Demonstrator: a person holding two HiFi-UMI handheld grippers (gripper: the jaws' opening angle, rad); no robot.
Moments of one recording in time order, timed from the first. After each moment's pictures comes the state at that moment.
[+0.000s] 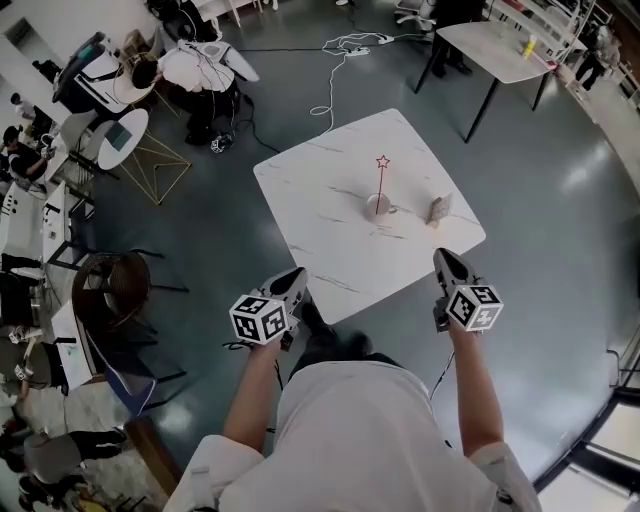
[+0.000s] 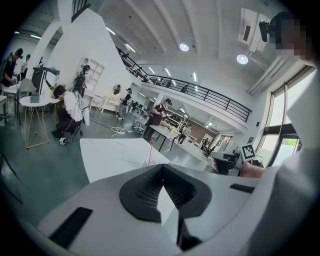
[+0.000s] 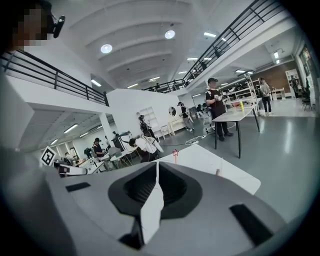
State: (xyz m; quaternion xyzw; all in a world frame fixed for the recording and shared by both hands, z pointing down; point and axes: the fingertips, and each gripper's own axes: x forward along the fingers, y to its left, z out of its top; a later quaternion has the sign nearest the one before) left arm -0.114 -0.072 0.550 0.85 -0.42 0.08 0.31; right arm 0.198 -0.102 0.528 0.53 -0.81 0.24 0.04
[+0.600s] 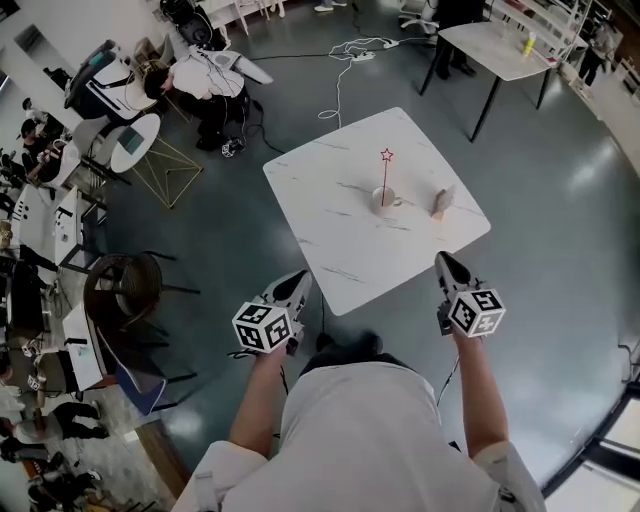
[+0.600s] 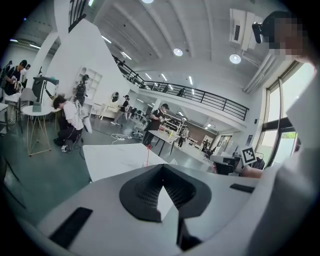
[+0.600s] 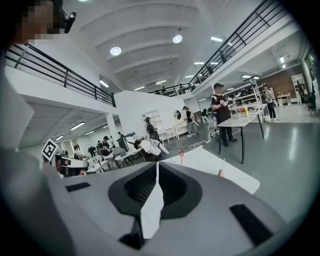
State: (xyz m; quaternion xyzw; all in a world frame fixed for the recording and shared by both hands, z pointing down) left arm -0.116 -0.021 0.529 0.86 -0.44 0.07 0.27; right arm 0.186 -0.049 0.526 0.52 -0.83 0.21 0.04
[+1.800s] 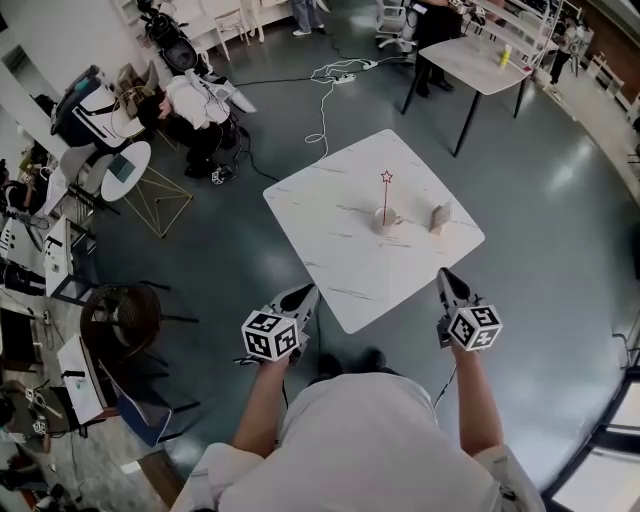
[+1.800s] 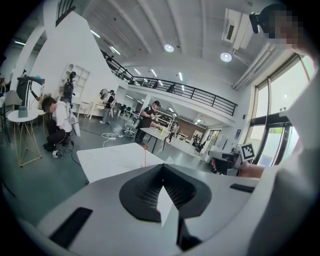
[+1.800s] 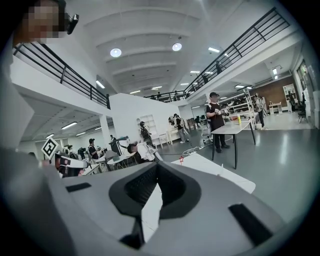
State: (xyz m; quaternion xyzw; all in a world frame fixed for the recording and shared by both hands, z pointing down) left arm -0.151 -0.040 0.515 0.89 -0.38 0.09 0.26; right arm 0.149 -0.036 0.501 0.56 -0.81 0.18 0.02
